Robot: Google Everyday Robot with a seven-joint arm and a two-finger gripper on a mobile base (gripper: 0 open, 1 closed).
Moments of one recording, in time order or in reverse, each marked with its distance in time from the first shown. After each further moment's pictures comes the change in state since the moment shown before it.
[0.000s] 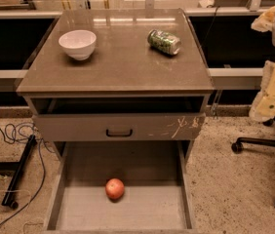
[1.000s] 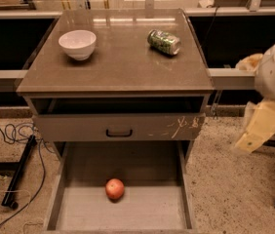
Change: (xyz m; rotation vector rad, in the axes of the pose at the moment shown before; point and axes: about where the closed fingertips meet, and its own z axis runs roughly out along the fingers) arm 0.004 0.041 0.060 -0.089 -0.122 0.059
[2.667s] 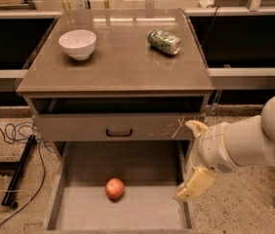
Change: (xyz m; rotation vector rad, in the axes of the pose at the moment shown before) arm -0.017 0.081 0.156 -0.086 -0.277 0.037
